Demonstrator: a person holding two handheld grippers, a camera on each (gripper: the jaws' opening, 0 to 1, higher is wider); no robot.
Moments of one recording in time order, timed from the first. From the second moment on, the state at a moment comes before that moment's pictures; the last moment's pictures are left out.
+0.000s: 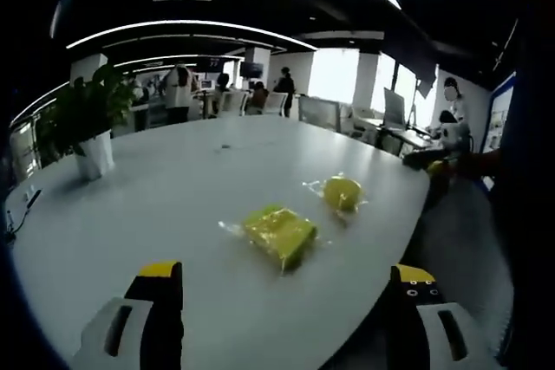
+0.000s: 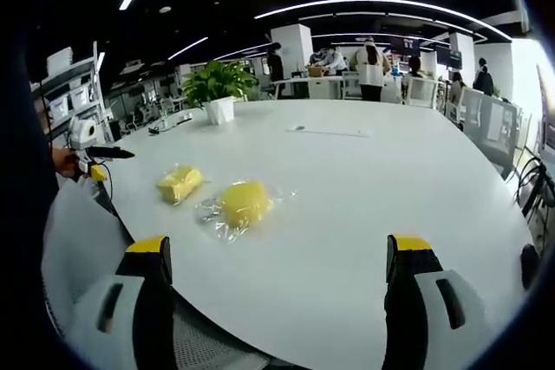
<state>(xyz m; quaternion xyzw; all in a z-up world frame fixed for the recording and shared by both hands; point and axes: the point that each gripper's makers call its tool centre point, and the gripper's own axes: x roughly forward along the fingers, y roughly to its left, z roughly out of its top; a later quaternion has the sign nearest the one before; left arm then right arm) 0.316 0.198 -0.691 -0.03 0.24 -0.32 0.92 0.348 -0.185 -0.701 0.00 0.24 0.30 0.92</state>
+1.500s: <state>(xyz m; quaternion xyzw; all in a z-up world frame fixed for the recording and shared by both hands) 0.435 -0.009 -0.746 -0.31 0.51 -0.36 0.71 0.323 -0.201 -0.701 0.03 0.24 0.28 0.93</state>
